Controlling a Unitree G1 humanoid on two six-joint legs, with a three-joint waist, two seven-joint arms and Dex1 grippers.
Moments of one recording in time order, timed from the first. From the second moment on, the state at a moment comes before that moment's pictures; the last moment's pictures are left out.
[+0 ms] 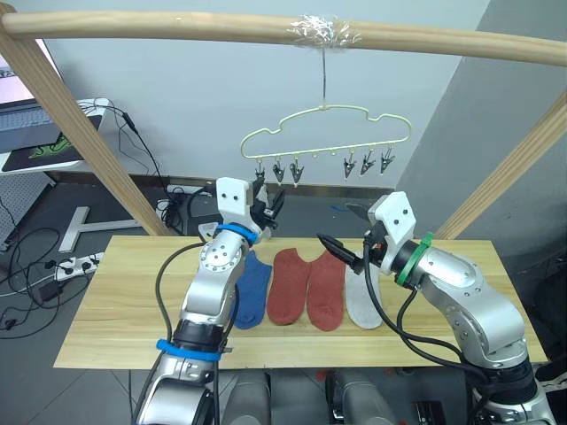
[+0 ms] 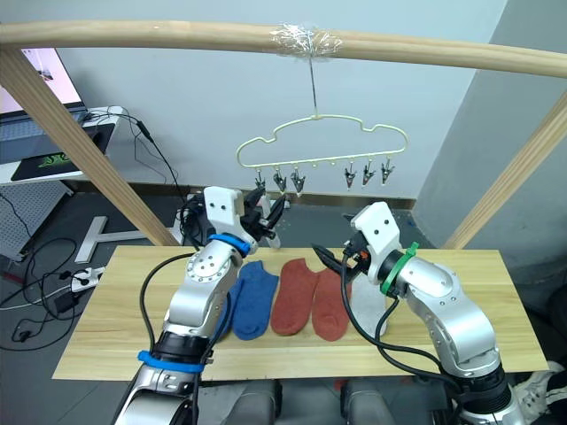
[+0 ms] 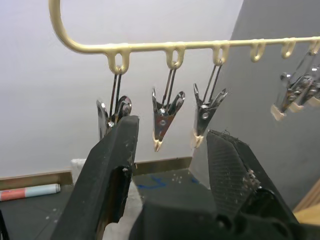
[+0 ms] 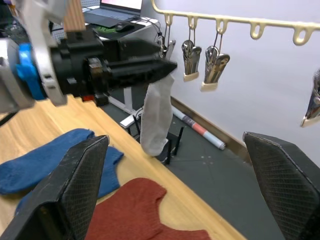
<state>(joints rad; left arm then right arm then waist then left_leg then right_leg) -0.48 0.15 -0.05 0.13 -0.08 0.12 -0.21 -0.30 -0.39 0.11 -0.57 0.30 0.73 0.47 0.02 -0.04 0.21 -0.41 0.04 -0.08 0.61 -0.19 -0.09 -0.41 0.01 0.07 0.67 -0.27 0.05</state>
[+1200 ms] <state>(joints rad) -0.73 0.09 -0.03 0.55 0.01 -0.12 -0.08 -0.35 -0.40 0.06 -0.56 0.33 0.78 0.45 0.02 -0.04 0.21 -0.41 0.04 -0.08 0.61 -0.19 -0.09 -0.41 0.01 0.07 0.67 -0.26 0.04</state>
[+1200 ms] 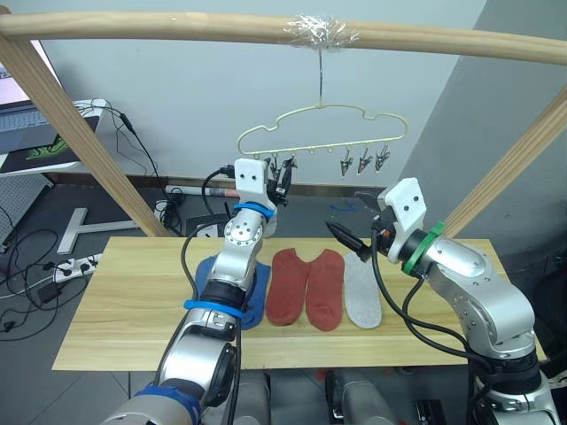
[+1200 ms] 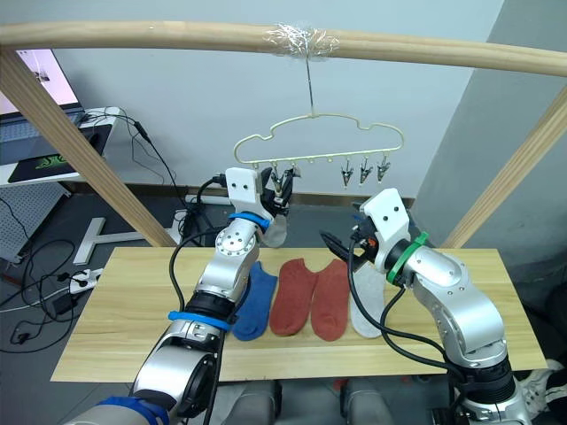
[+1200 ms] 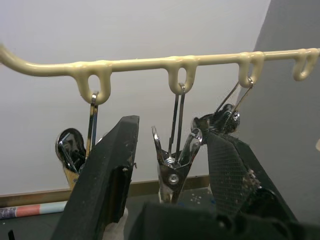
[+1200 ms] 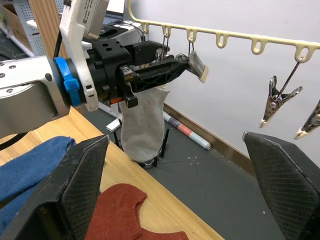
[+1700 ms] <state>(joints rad) -0.74 0.09 -0.01 0.57 0.01 -0.14 -0.08 -0.35 -0.41 0.06 -0.56 0.33 0.78 0.44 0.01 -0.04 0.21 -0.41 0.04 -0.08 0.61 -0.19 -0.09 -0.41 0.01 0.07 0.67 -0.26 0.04</state>
